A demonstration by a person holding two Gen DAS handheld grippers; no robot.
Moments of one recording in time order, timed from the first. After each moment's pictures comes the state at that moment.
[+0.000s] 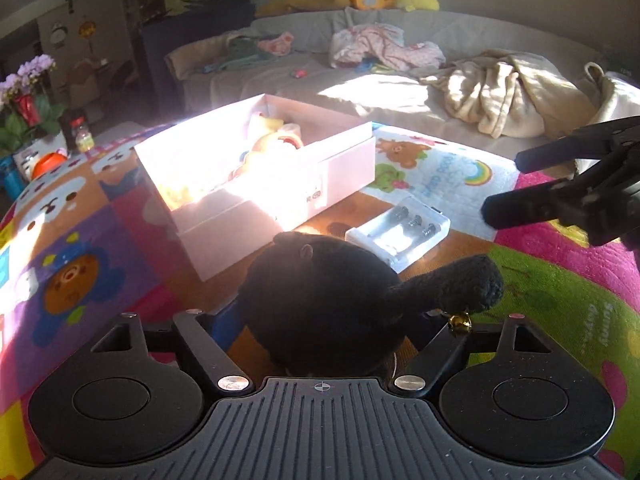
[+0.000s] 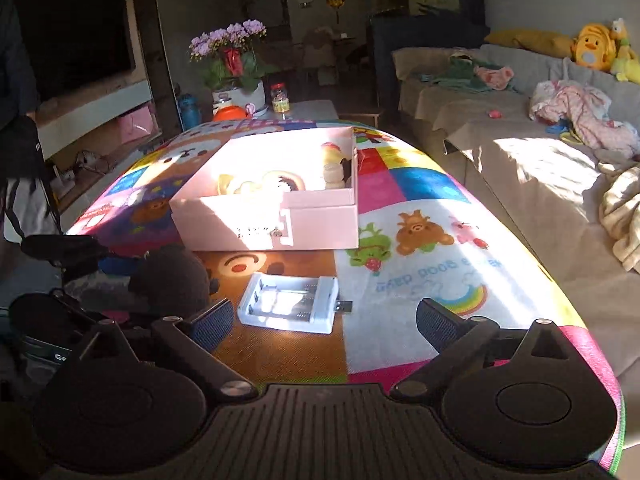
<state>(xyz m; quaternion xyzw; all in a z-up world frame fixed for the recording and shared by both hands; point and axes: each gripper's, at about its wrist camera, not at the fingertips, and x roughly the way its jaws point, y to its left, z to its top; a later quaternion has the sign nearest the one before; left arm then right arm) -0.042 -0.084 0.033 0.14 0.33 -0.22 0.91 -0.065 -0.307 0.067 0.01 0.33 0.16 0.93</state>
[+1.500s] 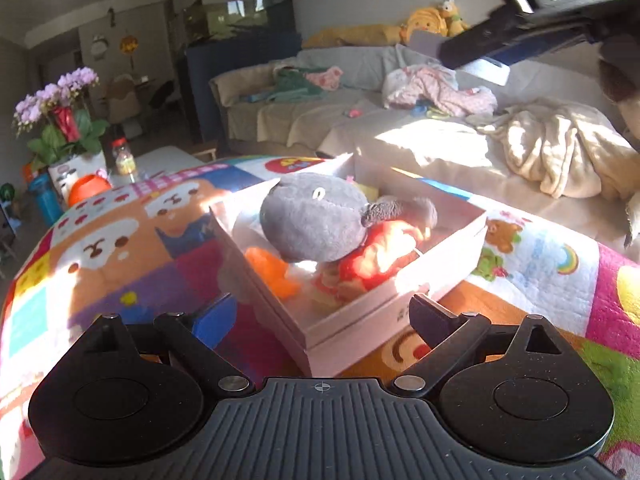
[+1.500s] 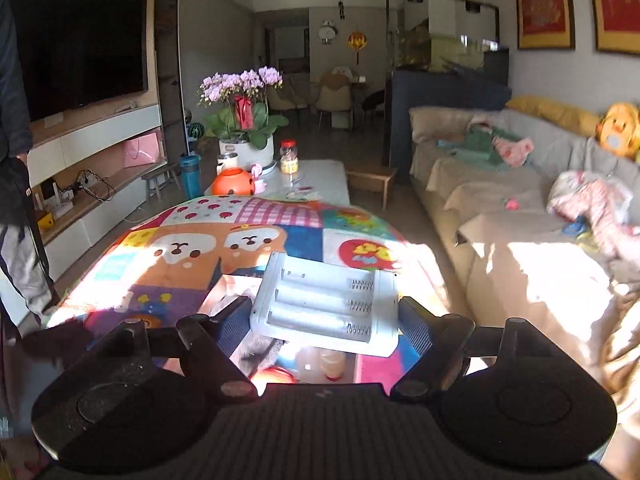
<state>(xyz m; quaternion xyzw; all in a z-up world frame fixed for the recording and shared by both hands) 0.036 -0.044 0.063 0.10 0.29 -0.18 0.94 0.070 -0.271 0.190 -0.03 0.27 0.18 0.95</state>
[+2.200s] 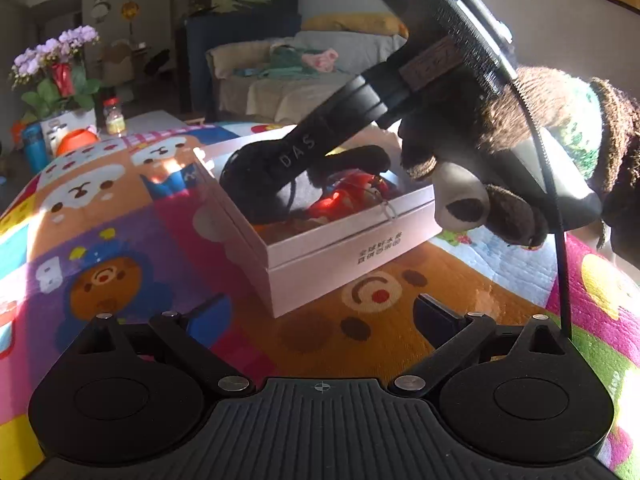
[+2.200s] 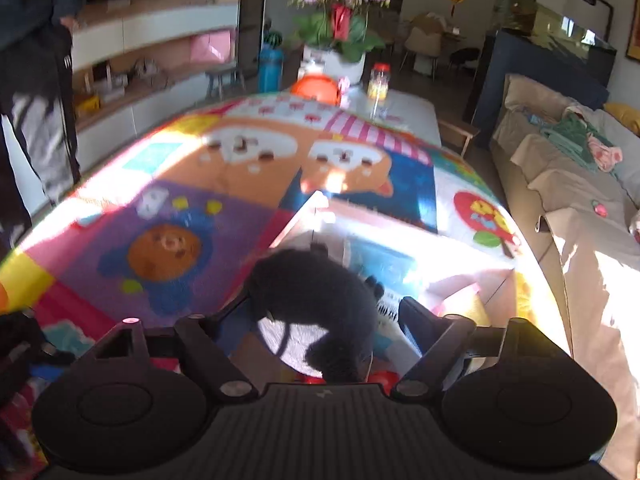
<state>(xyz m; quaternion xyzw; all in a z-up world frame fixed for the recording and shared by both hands) 0.003 -0.035 0.049 0.06 0.32 -0.19 0.93 0.118 -0.143 0.096 -0.16 0.35 0.27 0.88</state>
